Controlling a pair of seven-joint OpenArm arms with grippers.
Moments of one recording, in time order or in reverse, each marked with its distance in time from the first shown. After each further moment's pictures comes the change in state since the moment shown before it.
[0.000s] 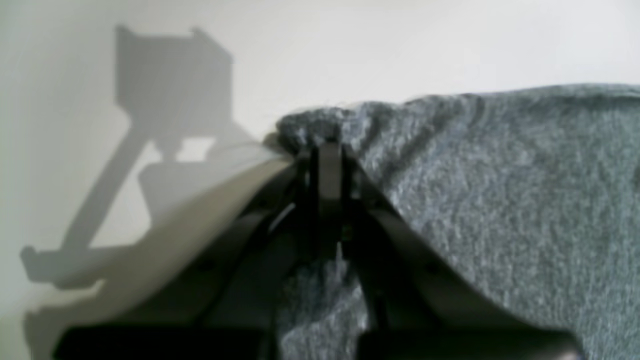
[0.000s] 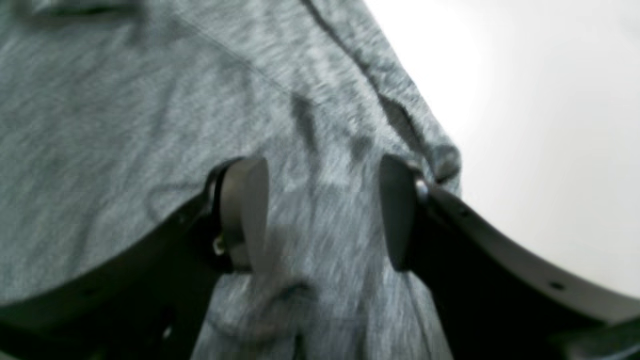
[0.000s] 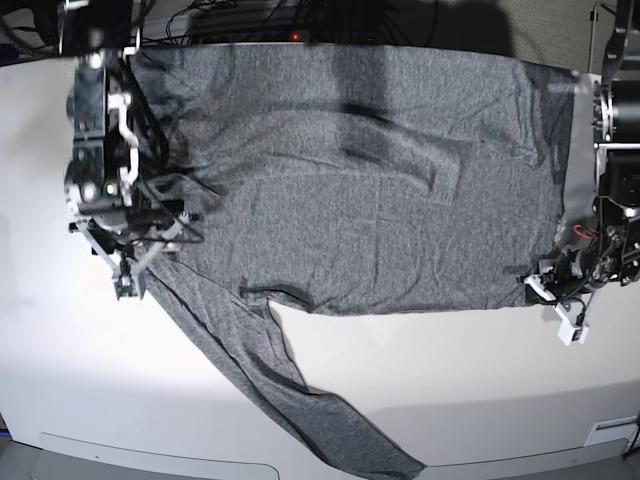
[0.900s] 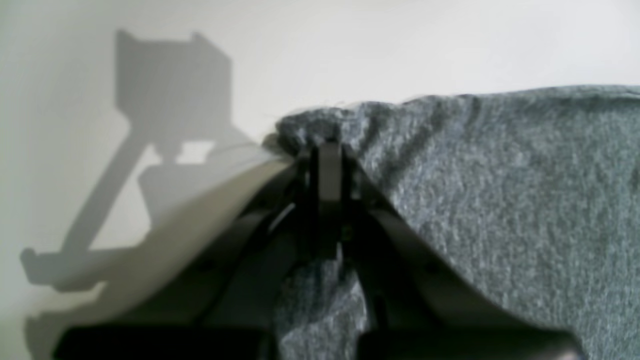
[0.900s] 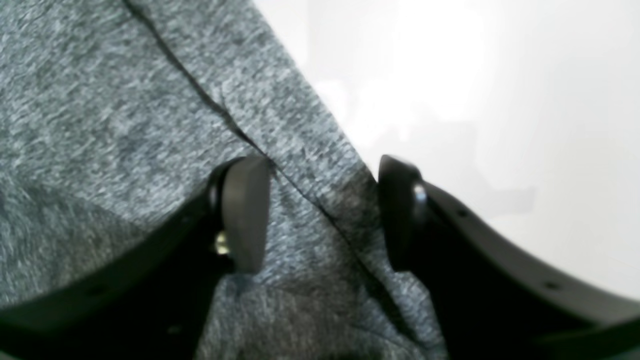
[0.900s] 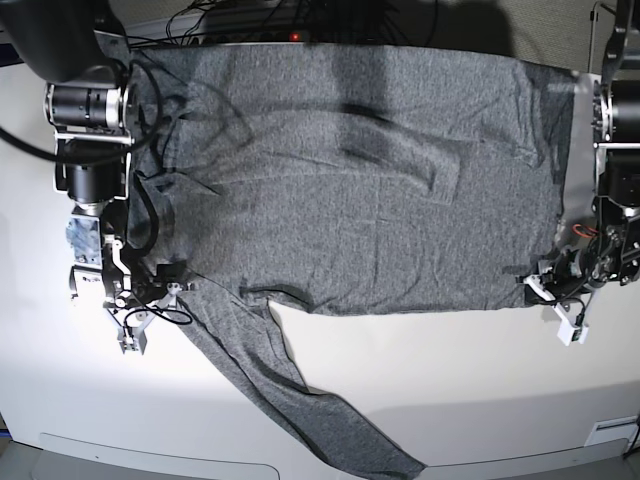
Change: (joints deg) left arm 0.2 0.0 0.0 0.0 0.1 -0.1 -0.8; right arm 26.9 0.0 0.2 -45.6 -3.0 6.5 8.5
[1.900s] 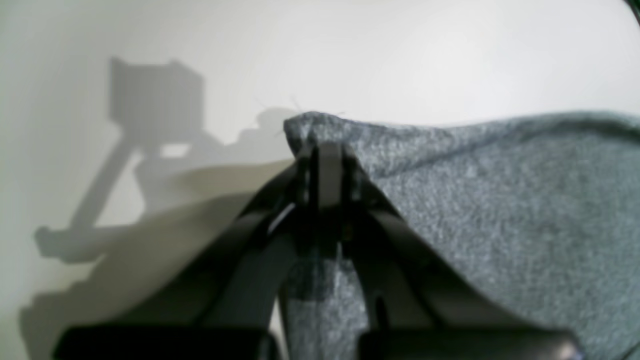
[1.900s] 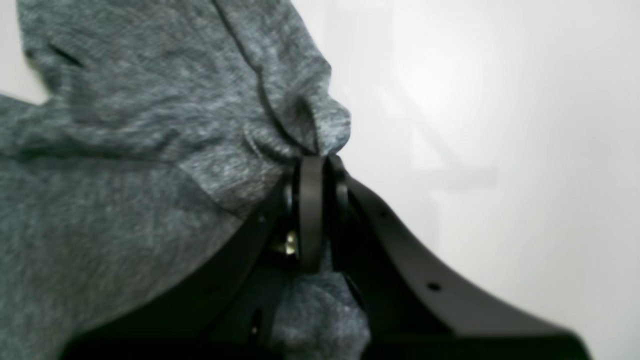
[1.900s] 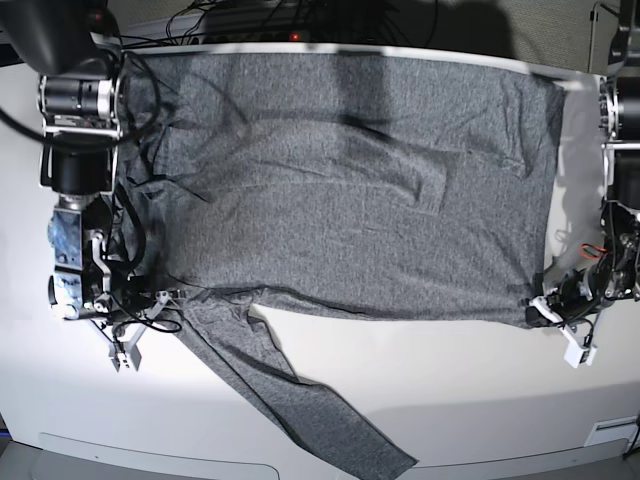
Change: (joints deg) left arm 1.0 -1.9 0.0 9.4 -8.2 -0.6 7.0; right arm -2.9 2.3 0.0 13.5 4.4 7.3 -5.4
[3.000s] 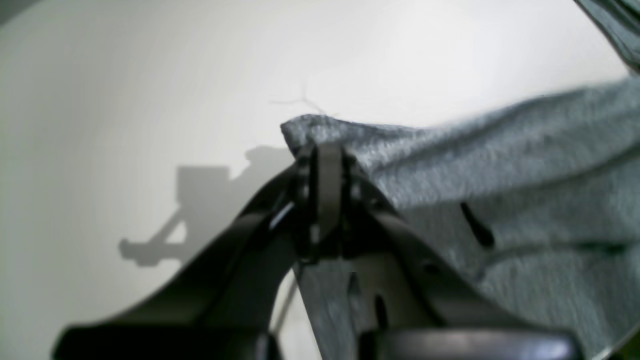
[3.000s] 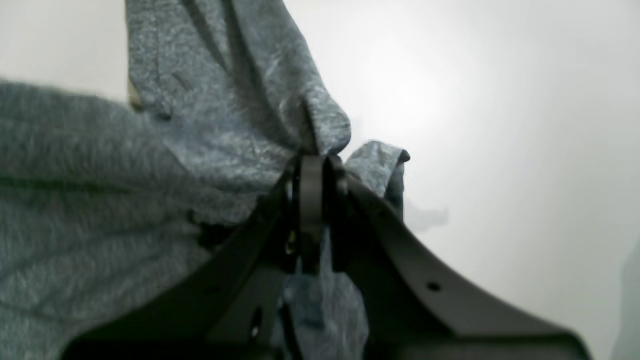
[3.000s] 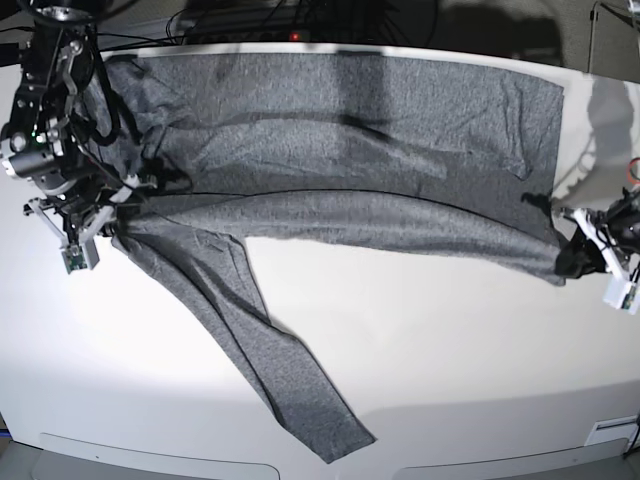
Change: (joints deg) left arm 37.2 -8.6 -16.8 59.9 -12.2 1.0 18.7; right arm -37.2 -0.3 16.2 50.7 7.3 3.9 -5.8
